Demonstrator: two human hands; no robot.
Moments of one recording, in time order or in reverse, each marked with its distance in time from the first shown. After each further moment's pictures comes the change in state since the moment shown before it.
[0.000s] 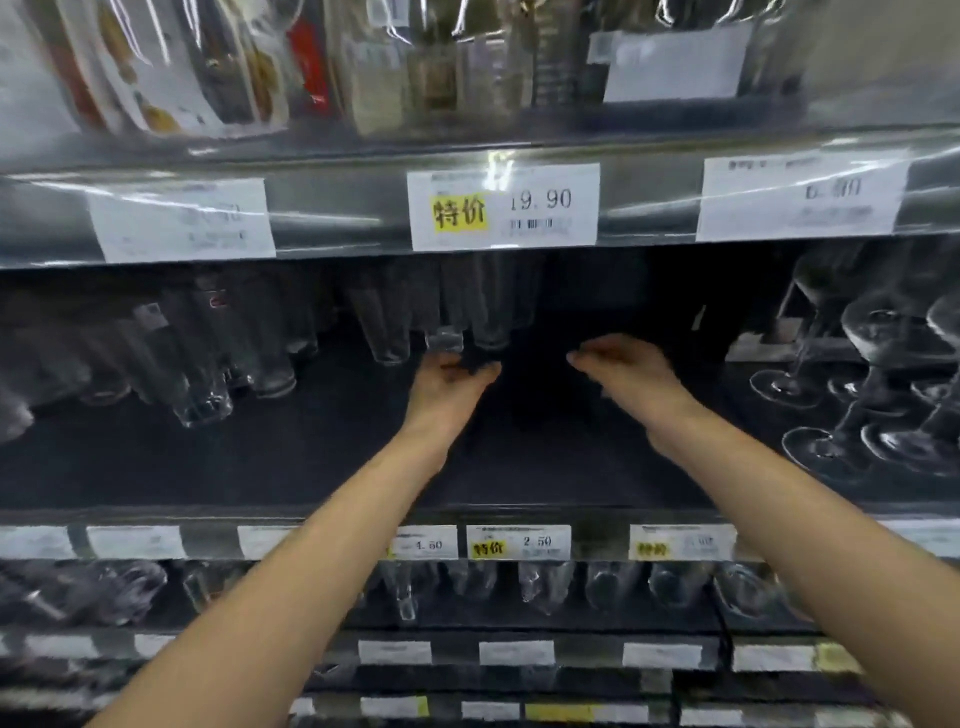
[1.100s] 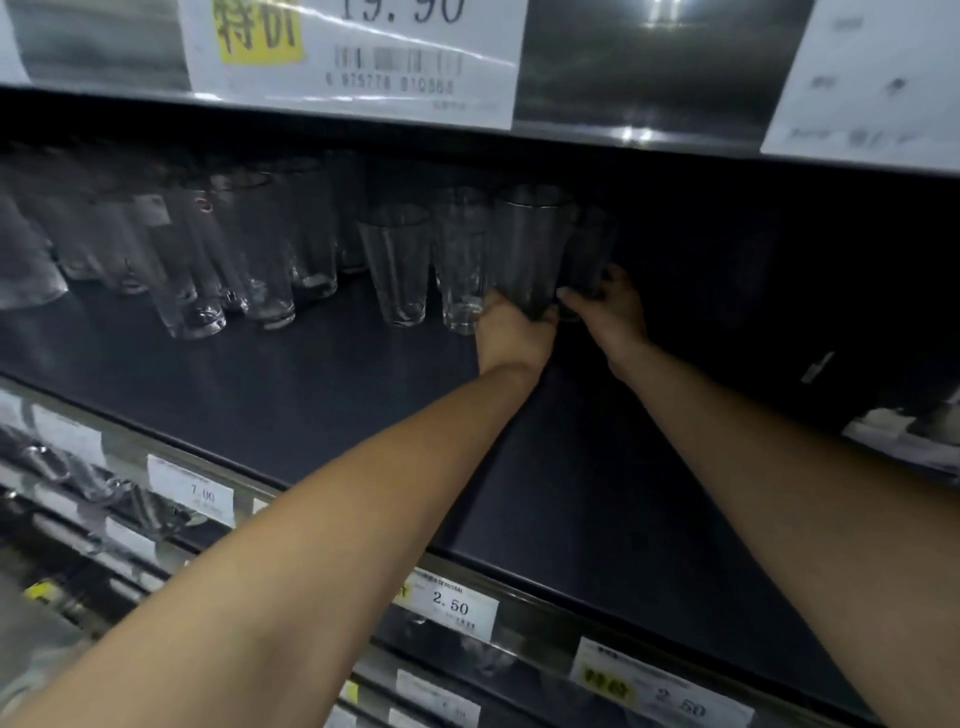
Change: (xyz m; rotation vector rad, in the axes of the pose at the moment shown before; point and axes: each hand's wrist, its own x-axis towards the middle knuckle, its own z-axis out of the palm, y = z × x) left_hand 0.130 -0.025 0.112 0.189 0.443 0.083; right_hand 0.217 0.042 0.069 0.085 -0.170 -0.210
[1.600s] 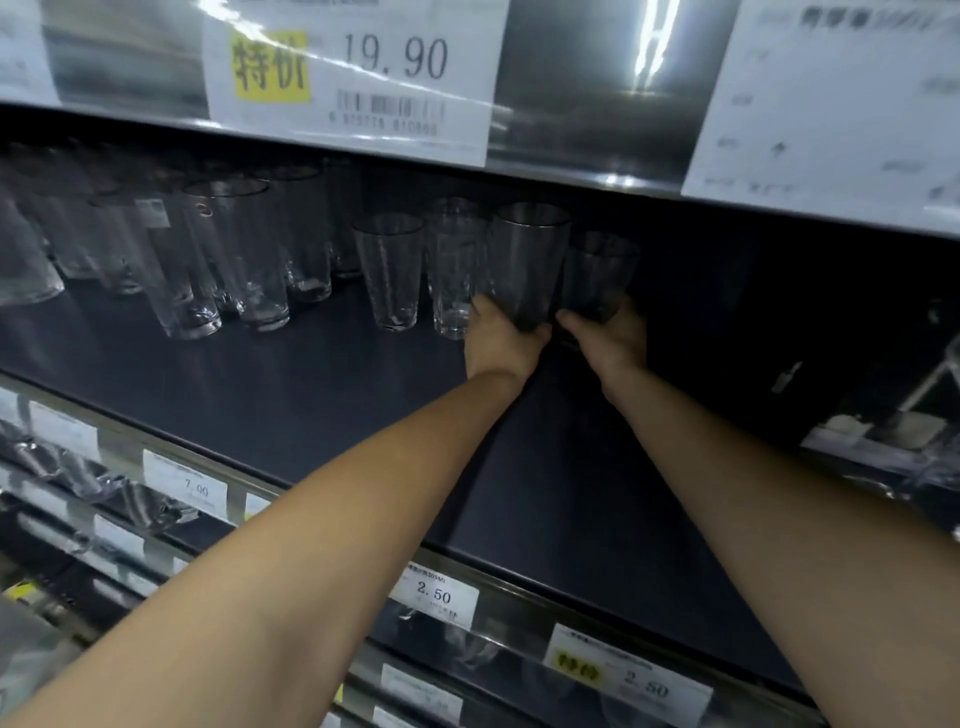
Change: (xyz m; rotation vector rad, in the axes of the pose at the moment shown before) left_hand -0.004 -0.001 -0.001 0.065 -0.034 0.043; right_hand -0.010 0.015 -0.012 -0.051 0.136 0.076
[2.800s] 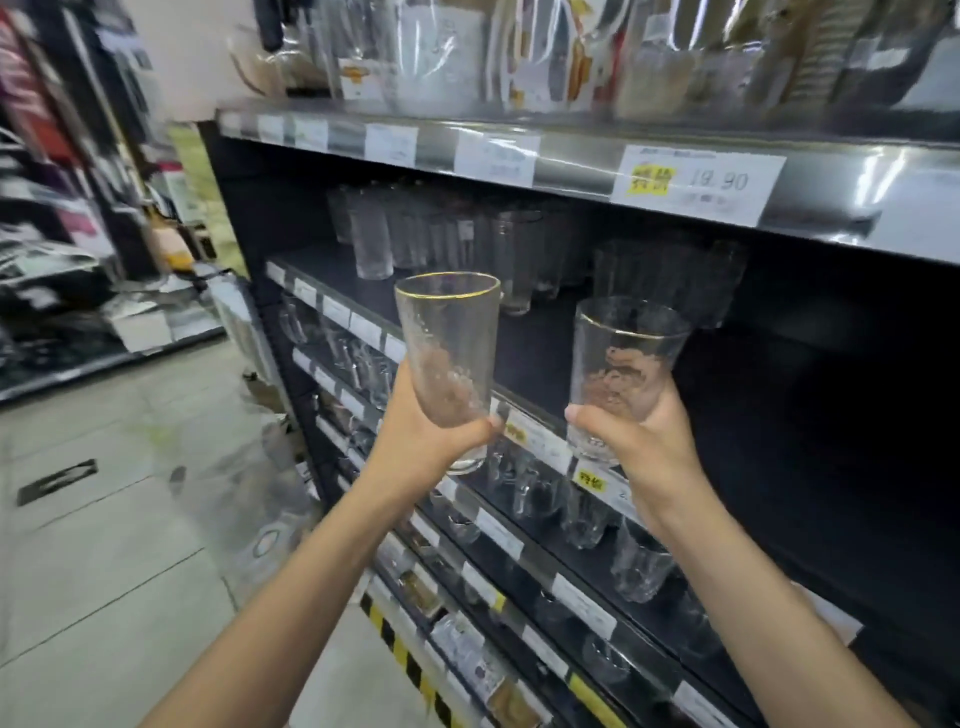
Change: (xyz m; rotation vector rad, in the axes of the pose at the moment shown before) left_hand -0.249 -0.022 -0.303 -0.237 0.183 -0.022; right_hand -0.308 -0.106 0.004 0.521 -0.588 -0.177
